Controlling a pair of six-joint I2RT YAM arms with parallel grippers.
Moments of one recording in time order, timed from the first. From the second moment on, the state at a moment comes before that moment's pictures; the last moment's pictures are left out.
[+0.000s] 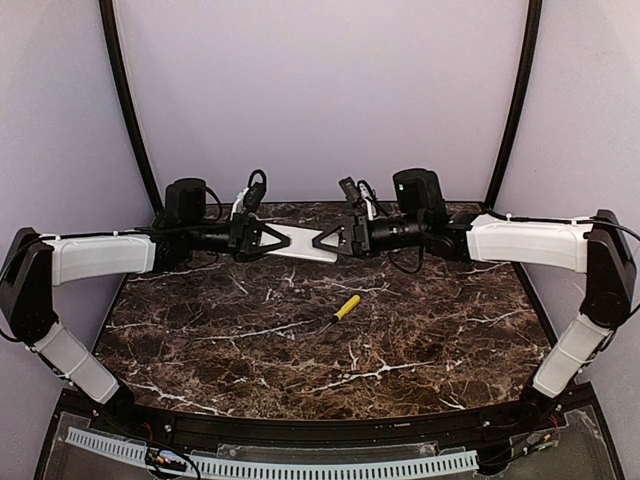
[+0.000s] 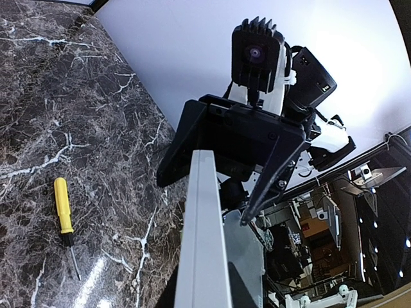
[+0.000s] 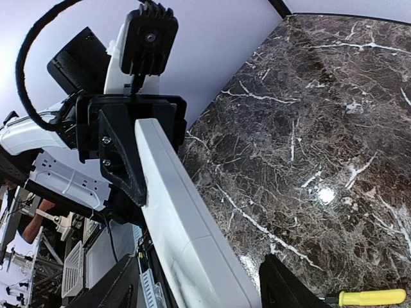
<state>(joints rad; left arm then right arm) -0.50 1.52 0.96 0.29 1.03 -0.77 0.76 1.64 1.18 0.09 -0.68 0.58</state>
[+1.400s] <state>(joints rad) -0.49 1.51 0.96 0.25 1.03 -0.69 0.77 1.63 1.21 -0.03 -0.62 0.59</state>
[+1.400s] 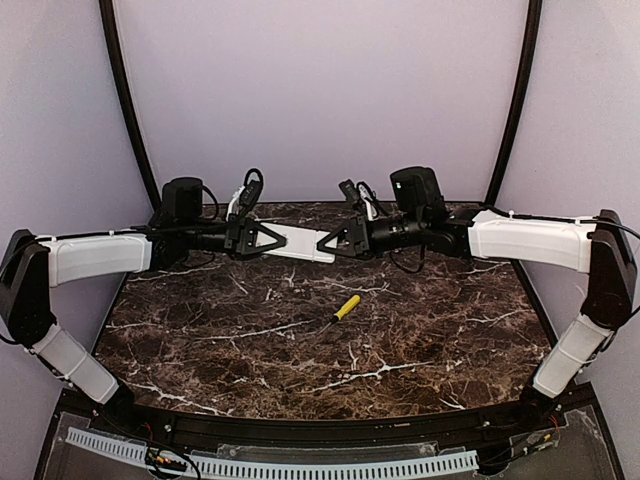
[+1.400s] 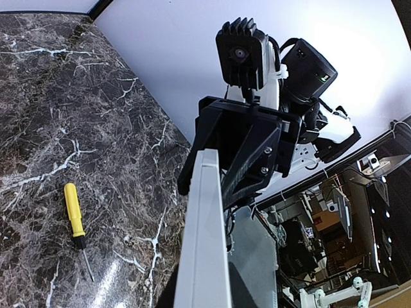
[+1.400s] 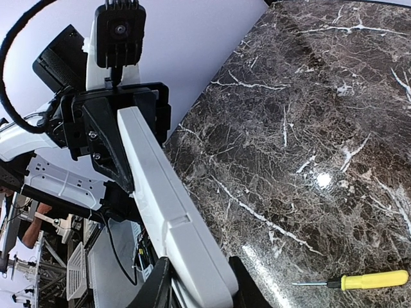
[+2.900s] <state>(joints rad) -0.50 1.51 0.96 0.24 0.99 -0.73 0.78 1.60 1.21 -0.10 -0.52 0.53</state>
